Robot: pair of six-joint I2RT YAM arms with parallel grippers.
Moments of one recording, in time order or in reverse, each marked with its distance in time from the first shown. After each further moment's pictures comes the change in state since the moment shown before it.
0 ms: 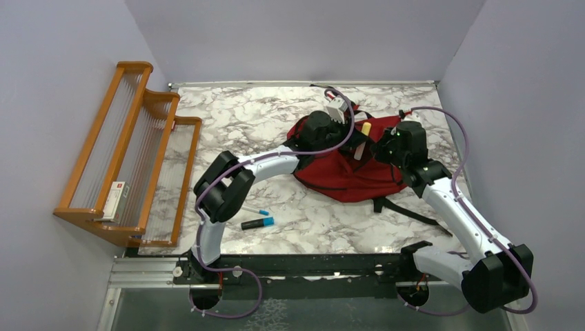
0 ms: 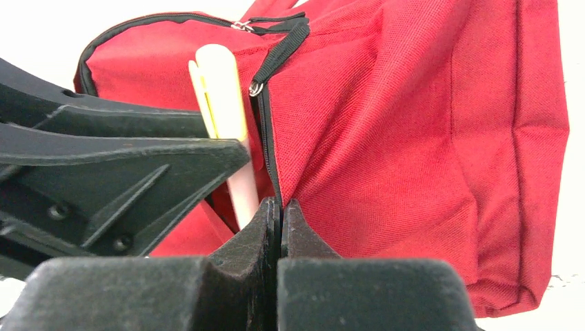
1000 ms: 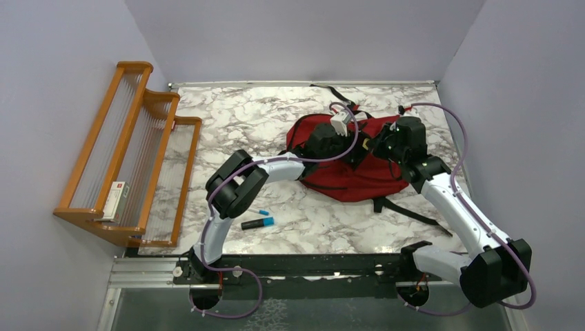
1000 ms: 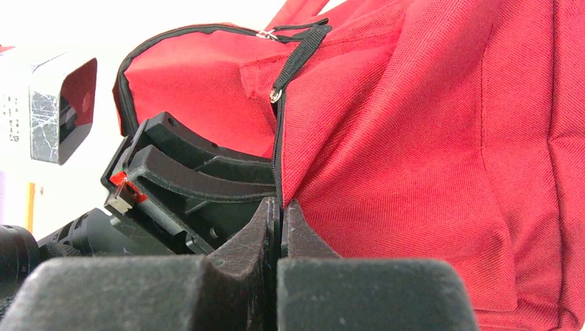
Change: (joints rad) left arm -0.028 0.101 -0.051 0.060 0.006 -0.051; right arm -0.002 0.038 0.040 0.017 -0.053 0.059
